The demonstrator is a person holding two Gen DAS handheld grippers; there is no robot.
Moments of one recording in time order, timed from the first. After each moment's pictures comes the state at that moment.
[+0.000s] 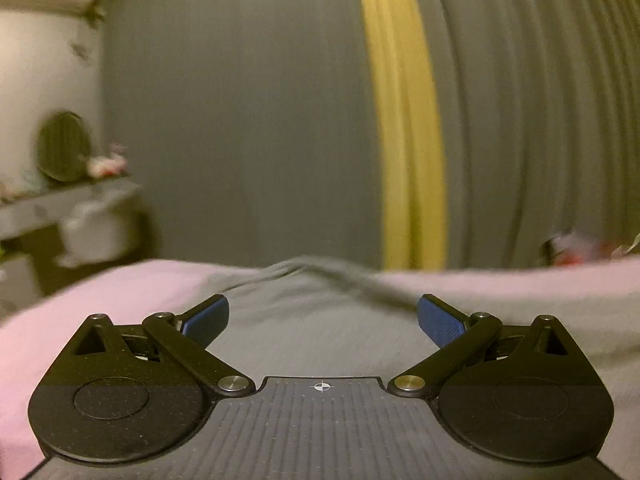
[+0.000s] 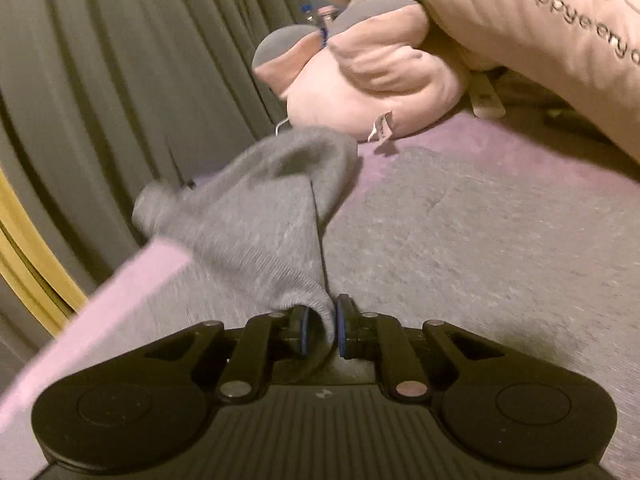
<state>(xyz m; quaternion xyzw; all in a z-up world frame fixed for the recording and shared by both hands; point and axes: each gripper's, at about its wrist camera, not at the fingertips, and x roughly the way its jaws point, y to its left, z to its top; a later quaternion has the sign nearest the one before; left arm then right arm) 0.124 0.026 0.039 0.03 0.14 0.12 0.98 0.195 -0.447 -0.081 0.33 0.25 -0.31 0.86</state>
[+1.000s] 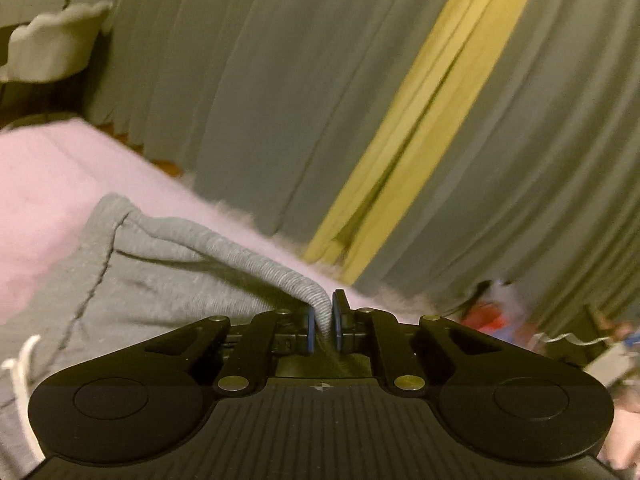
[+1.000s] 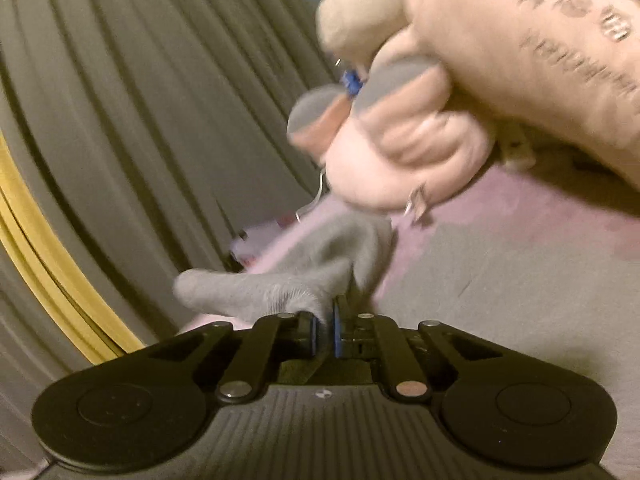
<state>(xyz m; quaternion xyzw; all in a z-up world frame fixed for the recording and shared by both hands) 0.277 0.140 0.111 -0.23 0.27 0.04 0.93 0.155 -0.474 -0.027 0.37 0.15 -0.27 0.88</state>
